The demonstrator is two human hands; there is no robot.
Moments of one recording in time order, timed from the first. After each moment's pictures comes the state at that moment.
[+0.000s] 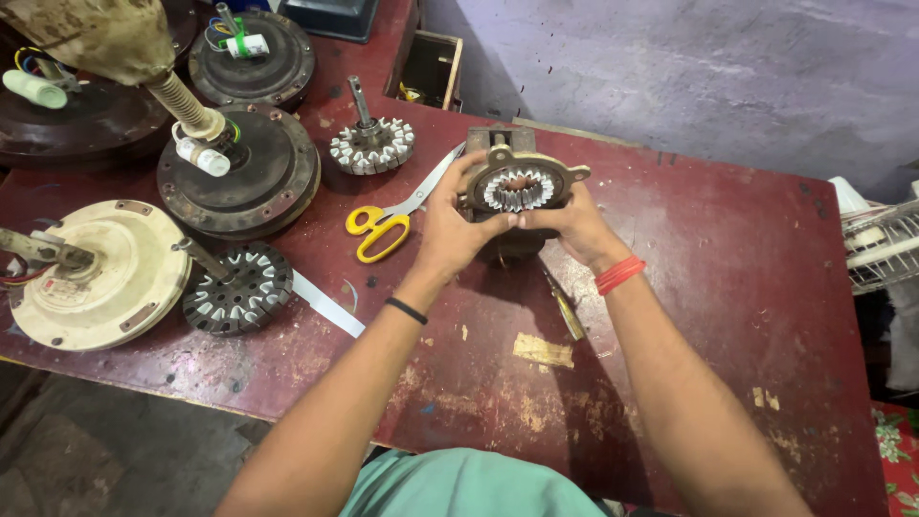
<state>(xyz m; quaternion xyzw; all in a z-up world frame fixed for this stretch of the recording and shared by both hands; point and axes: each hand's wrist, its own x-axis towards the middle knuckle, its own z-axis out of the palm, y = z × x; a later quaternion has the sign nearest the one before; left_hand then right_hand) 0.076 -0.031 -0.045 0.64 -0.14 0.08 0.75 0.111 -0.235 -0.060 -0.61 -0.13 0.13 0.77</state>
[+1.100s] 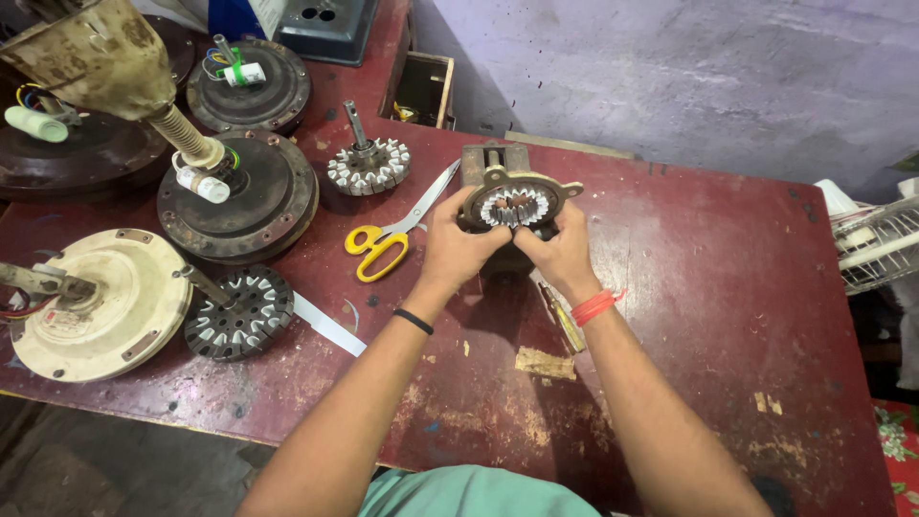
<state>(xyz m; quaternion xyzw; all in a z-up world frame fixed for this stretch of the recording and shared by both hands) 0.084 -0.034 -0.049 0.68 -0.11 0.08 0.72 0.078 -0.202 -0.040 -0.73 -0.16 -0.11 0.66</state>
